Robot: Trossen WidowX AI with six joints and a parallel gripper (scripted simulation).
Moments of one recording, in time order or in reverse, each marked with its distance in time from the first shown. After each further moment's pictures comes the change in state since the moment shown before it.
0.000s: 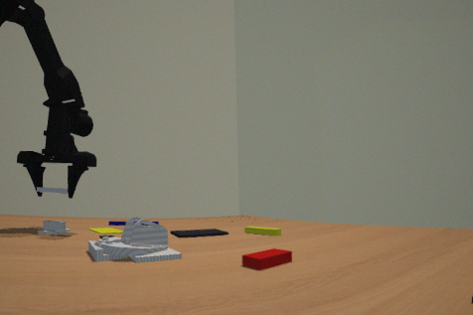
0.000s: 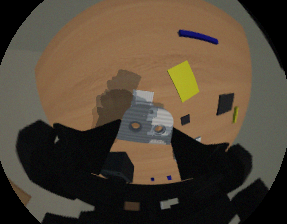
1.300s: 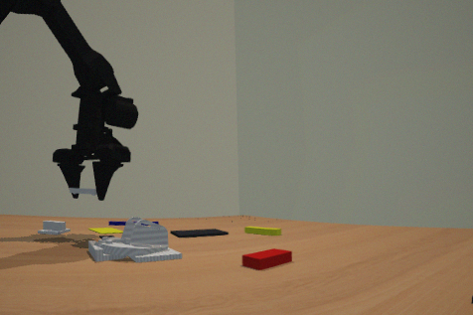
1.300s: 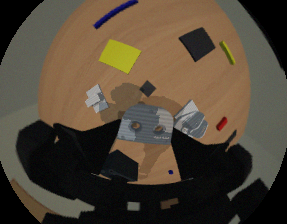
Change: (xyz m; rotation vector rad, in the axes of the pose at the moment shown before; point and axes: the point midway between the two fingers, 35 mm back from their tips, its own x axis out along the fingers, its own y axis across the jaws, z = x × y) arm -0.002 -0.111 -0.062 0.480 0.000 -0.006
